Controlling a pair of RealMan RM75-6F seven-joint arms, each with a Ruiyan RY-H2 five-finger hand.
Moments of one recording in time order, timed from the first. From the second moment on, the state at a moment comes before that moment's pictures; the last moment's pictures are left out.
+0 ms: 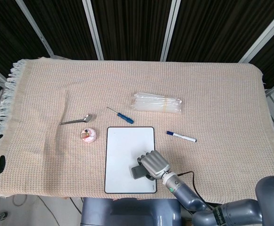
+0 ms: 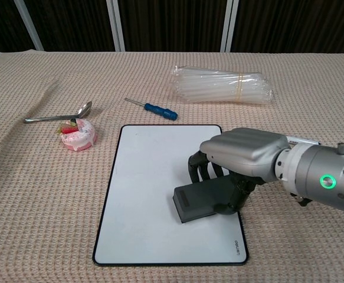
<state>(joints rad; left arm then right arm) -0.02 -1.09 -0.06 -1.69 1.50 1.57 -0.01 0.86 -1.59 -0.03 -1.80 -0.92 1.02 -0.68</state>
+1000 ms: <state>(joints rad) -0.02 -1.09 -0.06 -1.69 1.50 1.58 -0.02 0.92 -1.63 0.12 -1.54 -0.75 0.94 -0.69</state>
